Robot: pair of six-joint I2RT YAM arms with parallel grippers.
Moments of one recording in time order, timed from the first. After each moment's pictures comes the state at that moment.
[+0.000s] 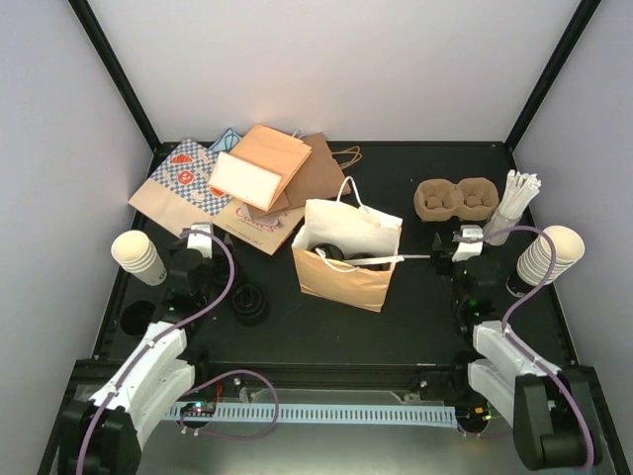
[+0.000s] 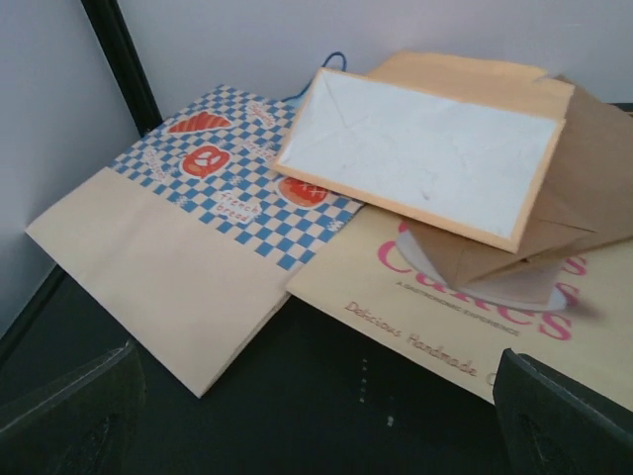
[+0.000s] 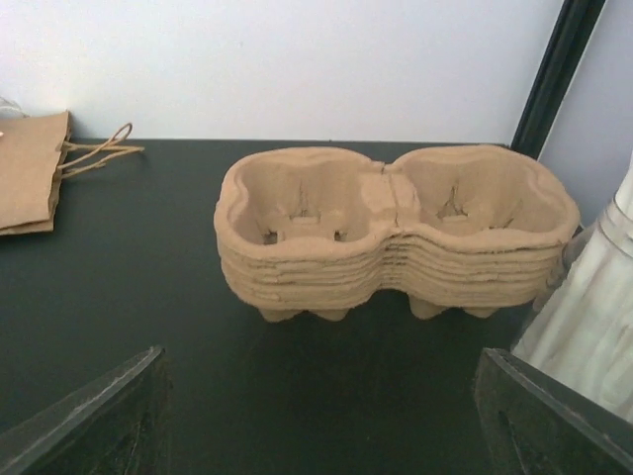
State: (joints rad) left arm -0.19 0.74 0.28 0.15 -0.29 -0.06; right arm 0.10 0.90 0.14 0.53 0.12 0.00
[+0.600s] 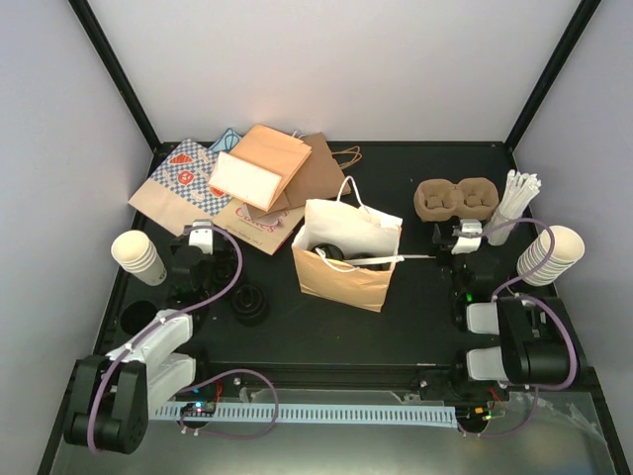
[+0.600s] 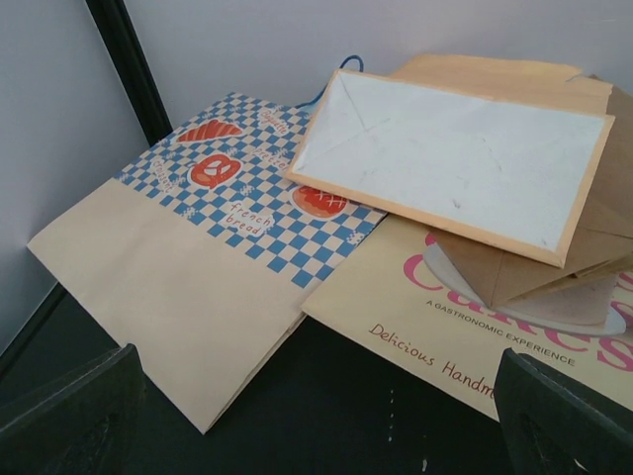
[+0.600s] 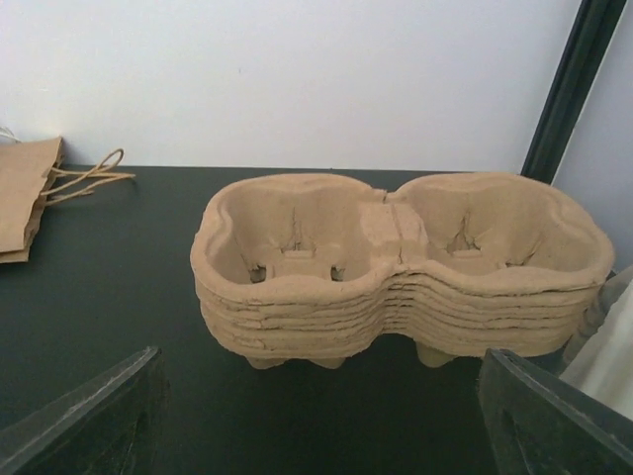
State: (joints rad) left arm -0.12 0.97 0.21 0.50 -0.25 0.01; right arm 0.03 1.33 0.14 1.06 0.04 -0.02
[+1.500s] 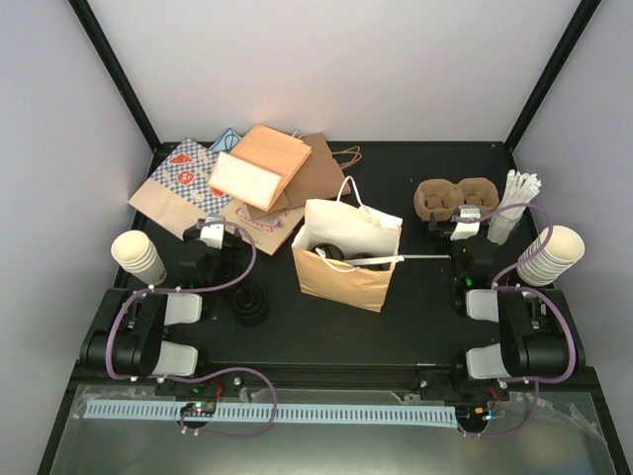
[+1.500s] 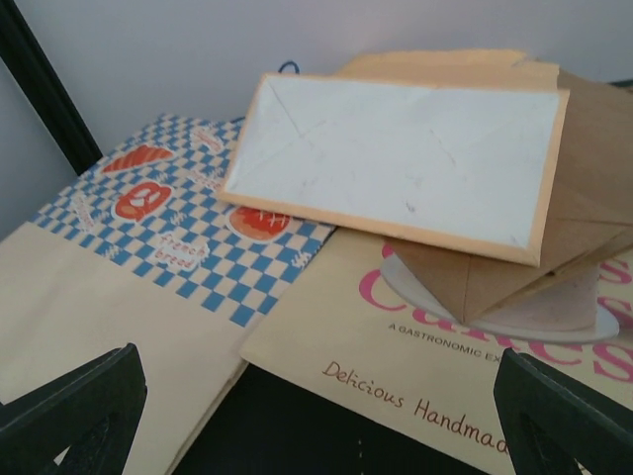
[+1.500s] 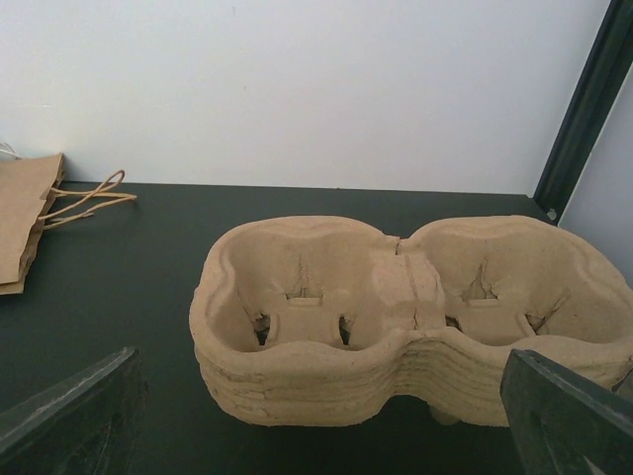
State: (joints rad) left arm -0.09 1.35 0.22 0.92 -0.12 0.10; right arm 0.03 1.40 0.27 0.99 0.02 -0.03
